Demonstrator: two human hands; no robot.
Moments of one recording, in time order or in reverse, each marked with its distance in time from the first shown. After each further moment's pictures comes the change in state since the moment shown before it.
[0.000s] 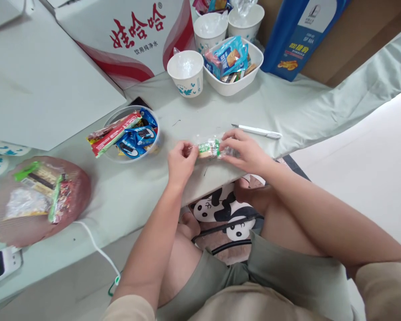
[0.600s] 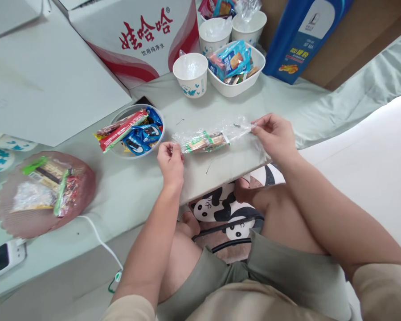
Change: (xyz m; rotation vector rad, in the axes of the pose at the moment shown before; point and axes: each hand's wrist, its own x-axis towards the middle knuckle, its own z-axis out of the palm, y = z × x) left_hand -0.003 -0.007 -0.013 -0.400 0.324 -0.091; right_hand -0.006 0.017 -0.028 0.239 0.504 0.555
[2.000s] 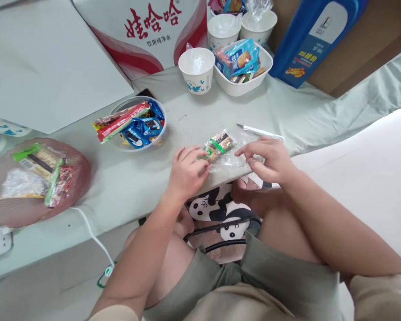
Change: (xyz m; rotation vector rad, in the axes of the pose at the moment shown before) left_hand -0.041 0.027 -0.014 0.838 -0.604 0.703; right_hand -0.034 -0.039 -0.013 -0.260 -0.498 -0.575
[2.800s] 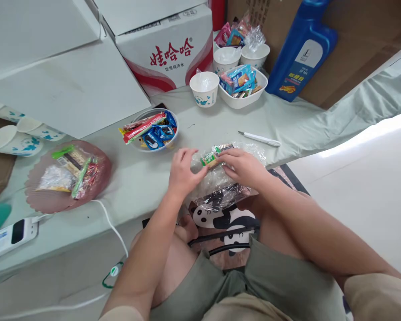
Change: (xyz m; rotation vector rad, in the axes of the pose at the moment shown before) left_hand -0.017 -0.008 -0.010 -0.024 0.181 -0.220; right_hand 0.009 -0.024 0.044 -0.217 -0.167 -0.083
